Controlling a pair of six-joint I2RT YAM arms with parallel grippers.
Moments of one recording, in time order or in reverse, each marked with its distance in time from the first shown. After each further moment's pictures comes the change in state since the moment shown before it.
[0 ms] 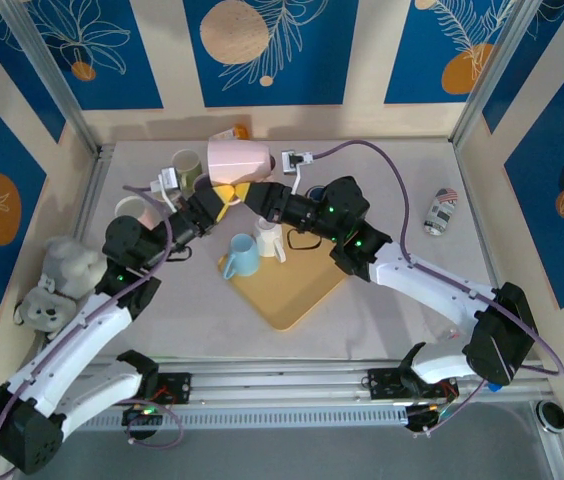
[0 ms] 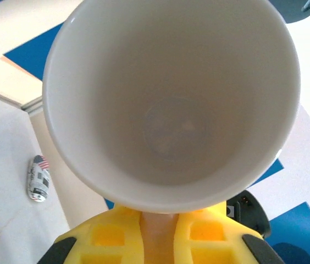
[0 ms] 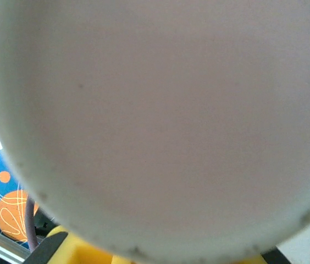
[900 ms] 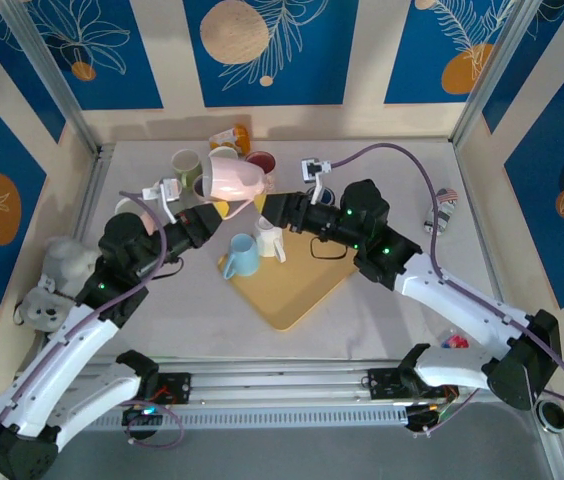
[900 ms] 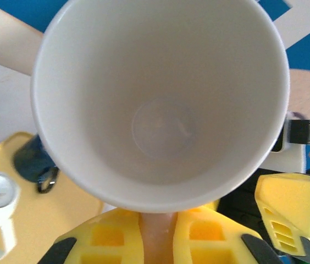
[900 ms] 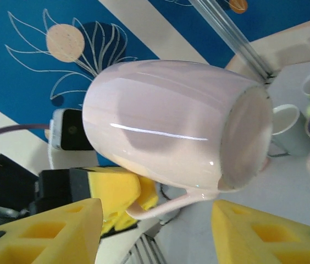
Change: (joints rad) left arm -0.012 -0.082 0.110 -0.502 -0.118 0.372; right arm -0.049 -0.174 -0.034 -0.346 0.063 -0.257
